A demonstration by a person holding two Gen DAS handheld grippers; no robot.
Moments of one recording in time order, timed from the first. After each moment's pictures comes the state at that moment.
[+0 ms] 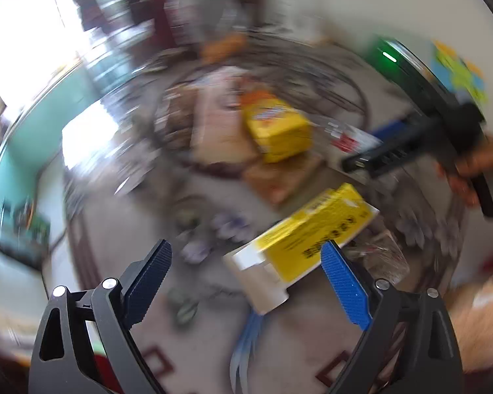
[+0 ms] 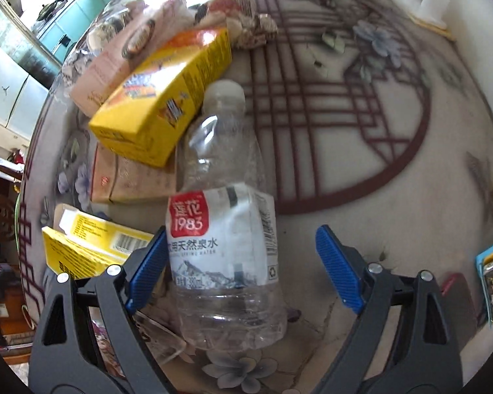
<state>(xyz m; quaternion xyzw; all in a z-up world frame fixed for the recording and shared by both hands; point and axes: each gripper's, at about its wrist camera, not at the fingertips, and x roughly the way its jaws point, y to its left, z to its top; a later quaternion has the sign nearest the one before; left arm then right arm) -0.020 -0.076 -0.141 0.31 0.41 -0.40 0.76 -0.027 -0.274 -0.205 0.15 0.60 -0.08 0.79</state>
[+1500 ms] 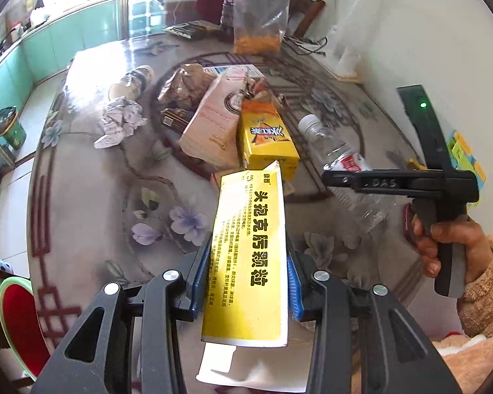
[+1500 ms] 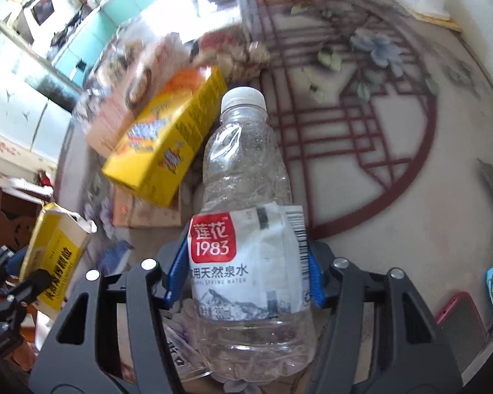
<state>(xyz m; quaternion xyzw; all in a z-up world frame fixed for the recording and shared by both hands) -0.011 -0.065 -0.123 0.08 0.51 -0.33 0.79 -0.034 -0.317 -0.175 0.21 0.55 -0.05 0.80</state>
